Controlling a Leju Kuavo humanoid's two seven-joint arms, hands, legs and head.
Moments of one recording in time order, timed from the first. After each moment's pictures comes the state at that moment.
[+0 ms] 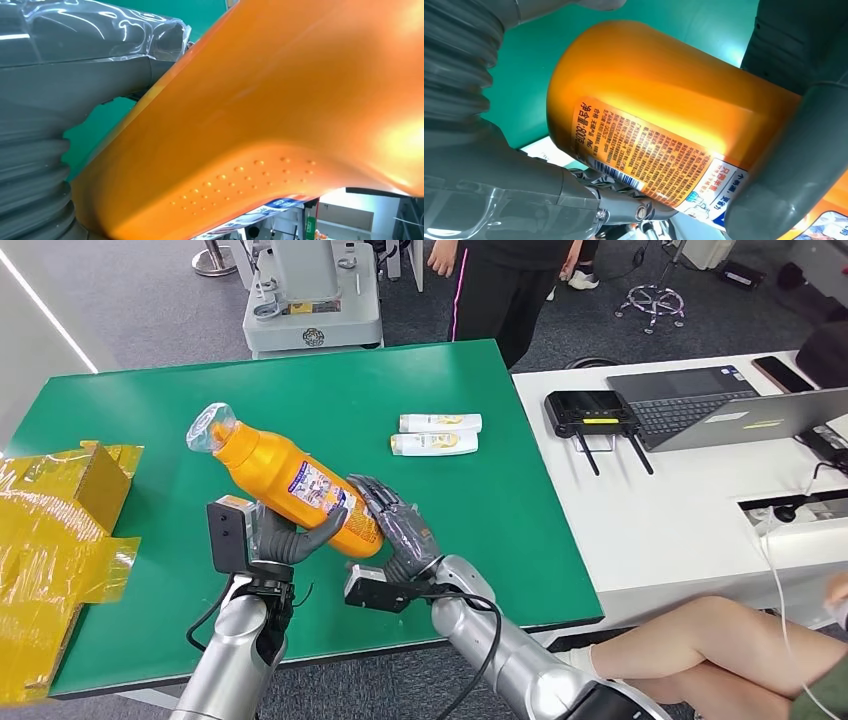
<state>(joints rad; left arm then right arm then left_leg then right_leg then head) -0.44 -0.26 -0.41 -0.99 0.05 0.05 -0.54 -0.54 0.22 0.47 -0.43 0.61 -0.41 -0.60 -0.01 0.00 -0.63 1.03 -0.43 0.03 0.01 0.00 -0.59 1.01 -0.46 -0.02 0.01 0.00</state>
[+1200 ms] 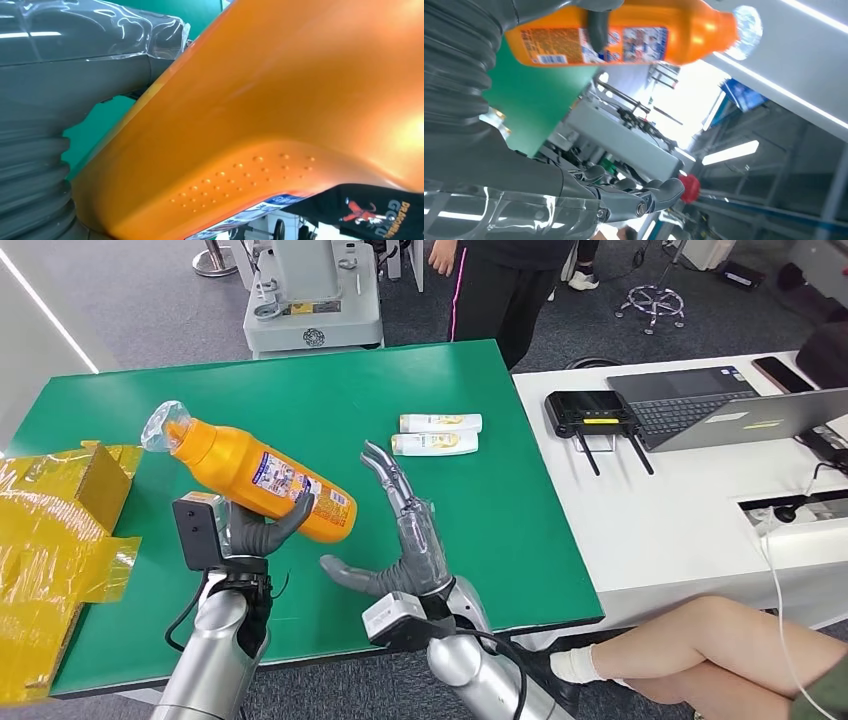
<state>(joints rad) -0.46 -0.22 -0.36 -0.99 0.07 0.14 -0.55 -0.27 0.17 0.57 -1.16 0.39 -0.50 -0.53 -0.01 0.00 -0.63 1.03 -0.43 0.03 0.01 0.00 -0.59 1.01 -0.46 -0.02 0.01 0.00</state>
